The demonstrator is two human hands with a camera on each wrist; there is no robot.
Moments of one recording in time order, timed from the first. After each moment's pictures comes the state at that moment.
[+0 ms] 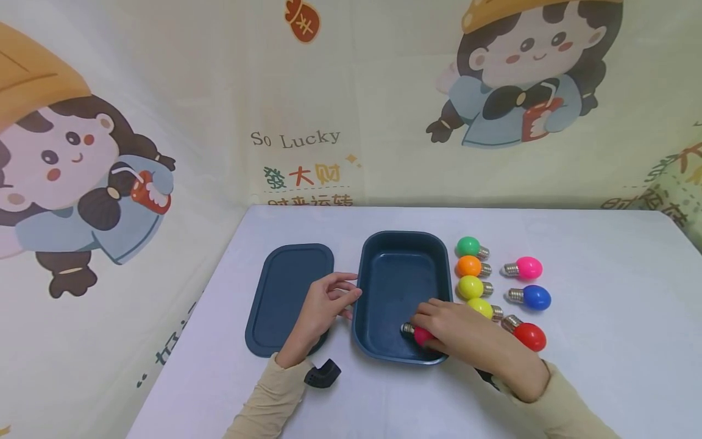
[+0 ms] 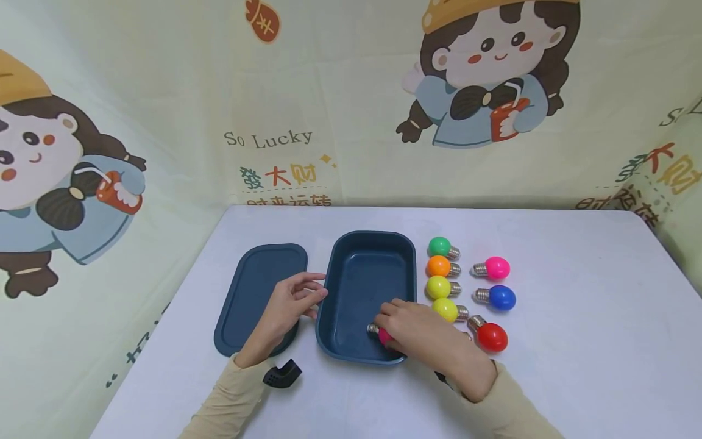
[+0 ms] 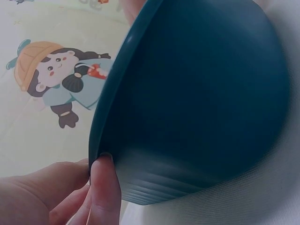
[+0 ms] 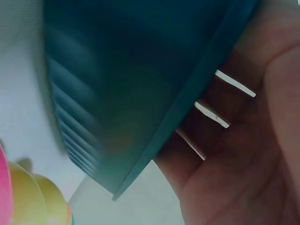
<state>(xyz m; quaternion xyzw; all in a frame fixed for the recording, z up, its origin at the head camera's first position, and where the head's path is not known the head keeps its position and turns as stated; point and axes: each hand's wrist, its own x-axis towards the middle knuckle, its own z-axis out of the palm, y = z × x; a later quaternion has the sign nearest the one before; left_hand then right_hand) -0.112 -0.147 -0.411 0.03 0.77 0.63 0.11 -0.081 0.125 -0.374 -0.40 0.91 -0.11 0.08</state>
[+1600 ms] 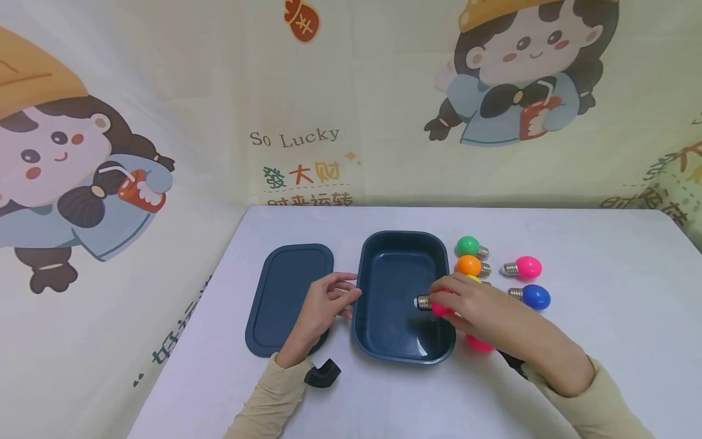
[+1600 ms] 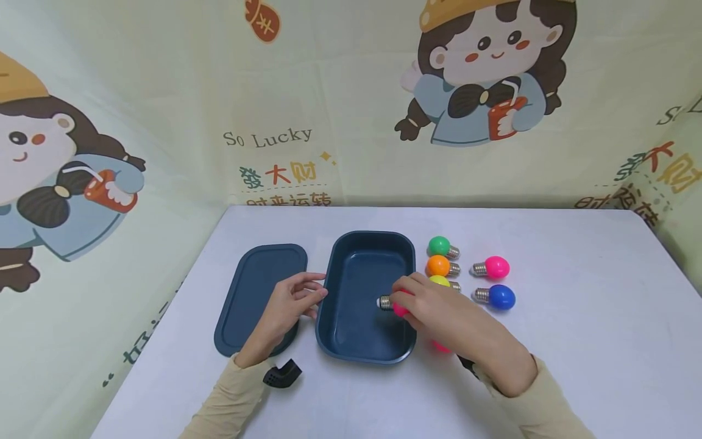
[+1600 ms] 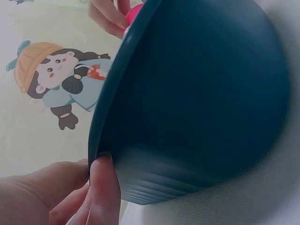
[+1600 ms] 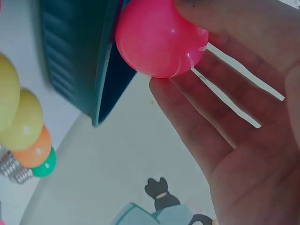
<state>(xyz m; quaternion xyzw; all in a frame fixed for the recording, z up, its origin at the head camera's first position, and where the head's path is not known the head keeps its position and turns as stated) -0.113 -0.147 -0.414 0.03 0.77 0.63 0.11 -0.085 0.161 -0.345 -0.42 0.89 -0.16 -0.04</state>
